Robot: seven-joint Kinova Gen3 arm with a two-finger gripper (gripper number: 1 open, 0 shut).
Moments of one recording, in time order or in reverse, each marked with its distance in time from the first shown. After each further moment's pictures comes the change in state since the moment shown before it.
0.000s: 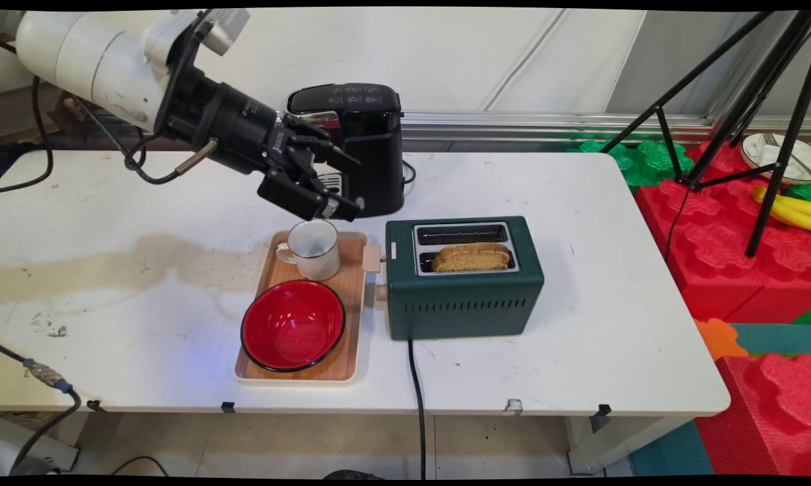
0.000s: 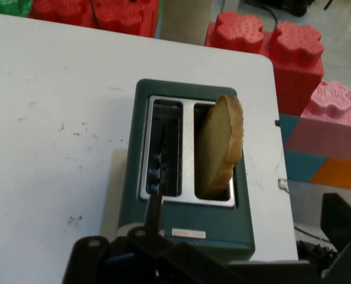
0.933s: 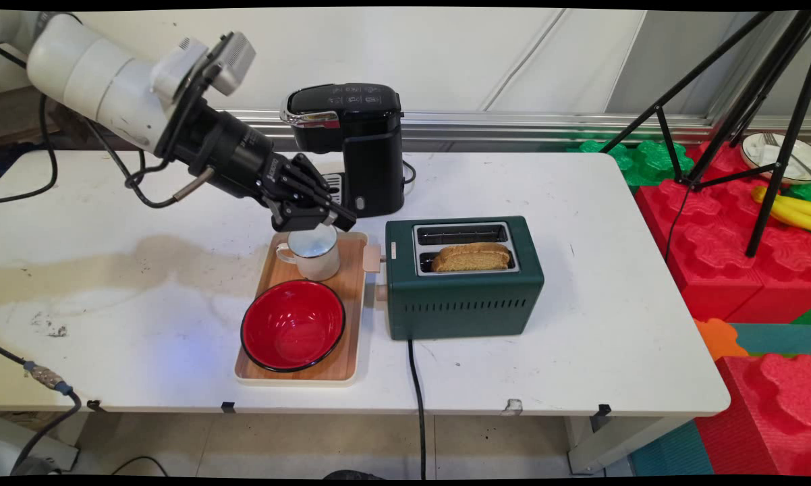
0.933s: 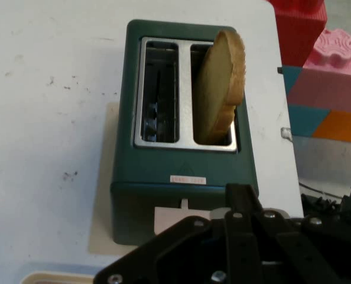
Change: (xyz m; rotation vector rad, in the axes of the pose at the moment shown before) arm -0.019 -0.002 0.009 -0.010 -0.100 0.032
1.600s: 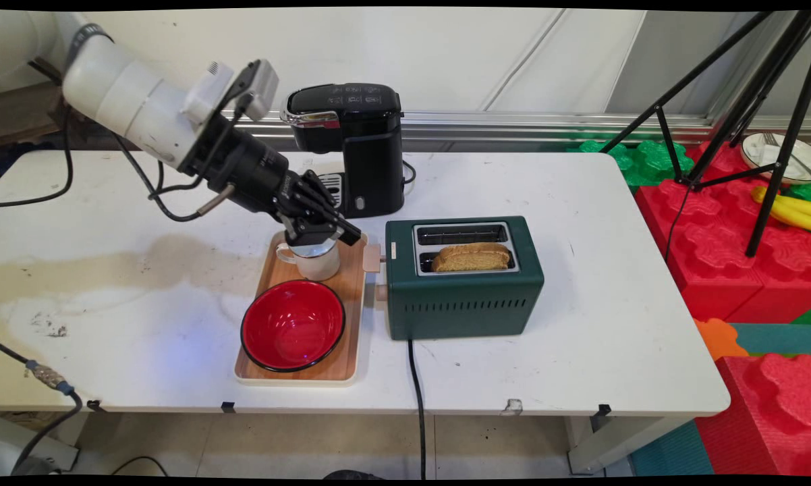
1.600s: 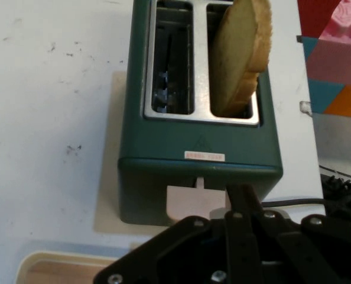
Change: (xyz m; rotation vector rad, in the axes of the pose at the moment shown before) arm -0.005 -0.006 0.025 0.017 -0.068 -0.013
